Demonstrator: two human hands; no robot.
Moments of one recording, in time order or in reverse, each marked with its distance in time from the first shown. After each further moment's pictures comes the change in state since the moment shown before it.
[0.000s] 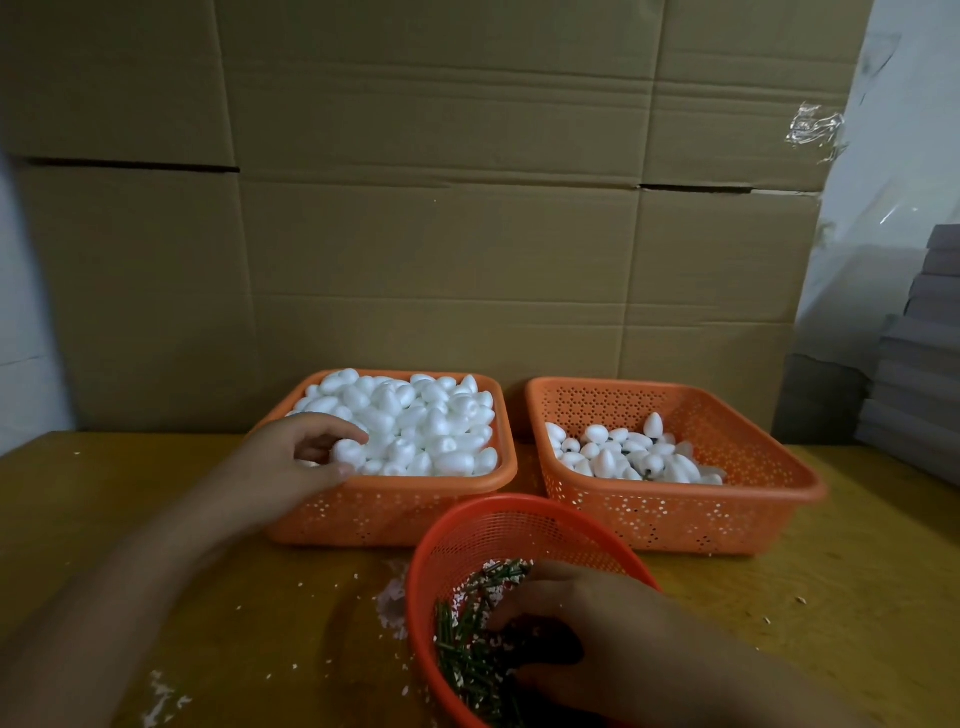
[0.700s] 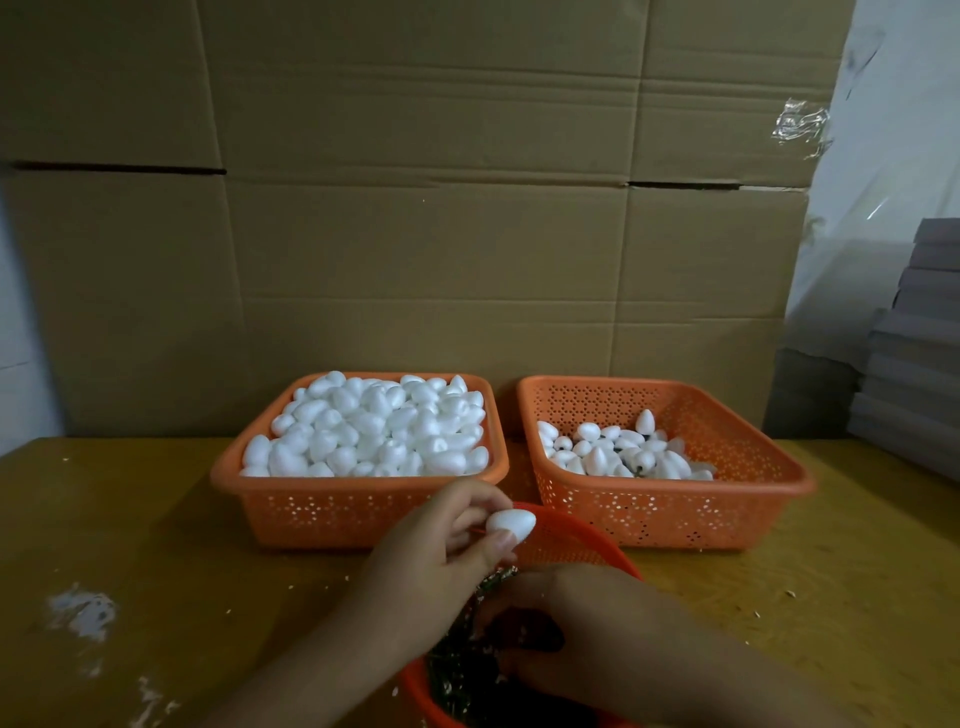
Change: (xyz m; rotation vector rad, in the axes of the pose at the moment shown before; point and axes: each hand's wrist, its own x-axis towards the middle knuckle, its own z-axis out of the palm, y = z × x) left_hand -0.042 0.032 0.108 -0.325 -0.124 0.270; right_hand 0.000 -0.009 -0.002 -0.011 0.054 0.008
